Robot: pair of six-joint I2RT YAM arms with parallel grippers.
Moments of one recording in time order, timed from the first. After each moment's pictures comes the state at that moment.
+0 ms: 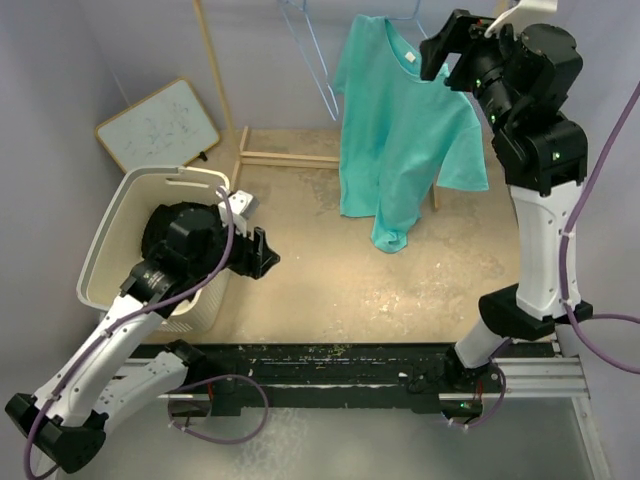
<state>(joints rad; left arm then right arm) -0.50 0.84 0.92 -0.57 0.24 -0.23 0.38 1.64 2.54 -0.85 0.21 0.20</state>
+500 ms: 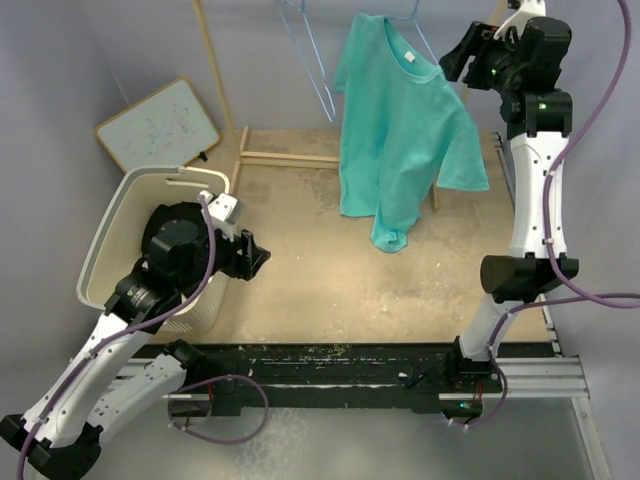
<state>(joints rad) -0.55 0.70 0.90 -0.56 0.12 -0.20 -0.02 1.84 2.42 -0.74 -0.20 0.23</state>
